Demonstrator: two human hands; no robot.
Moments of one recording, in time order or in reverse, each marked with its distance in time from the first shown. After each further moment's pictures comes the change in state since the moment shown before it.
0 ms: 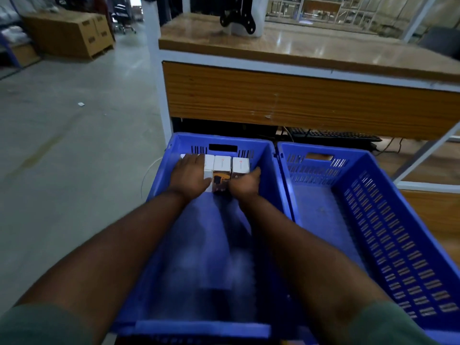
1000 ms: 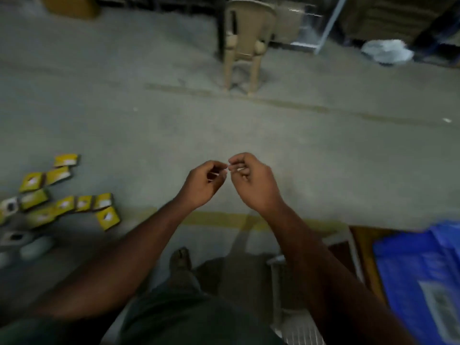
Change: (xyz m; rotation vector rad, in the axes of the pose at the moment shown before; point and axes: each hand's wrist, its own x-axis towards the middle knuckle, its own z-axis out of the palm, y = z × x) left_hand -0.762 0.061 -0.088 -0.553 0.905 -1.326; right_hand -0.607 0.155 0.022 -0.273 -1.796 -1.091
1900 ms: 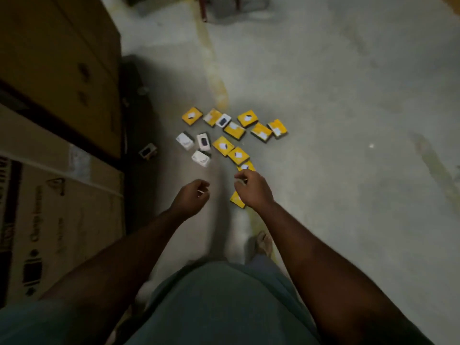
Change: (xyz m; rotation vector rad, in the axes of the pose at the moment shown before) left_hand -0.117 -0.304 -0.378 0.076 0.970 -1.077; right_hand 0.232 -0.105 0.620 -0.293 -1.208 -0.401
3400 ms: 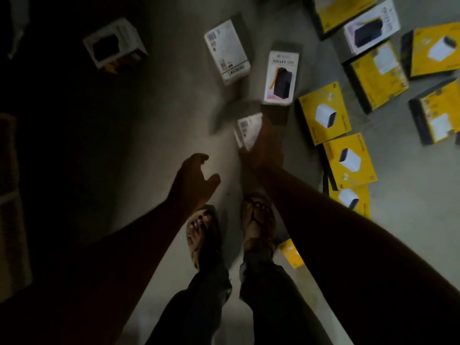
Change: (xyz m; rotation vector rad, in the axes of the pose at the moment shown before) left_hand 0.504 -0.457 0.170 -0.191 -0.043 -0.690; right_hand 0.595 0.234 0.544 -0.316 -0.323 0.160
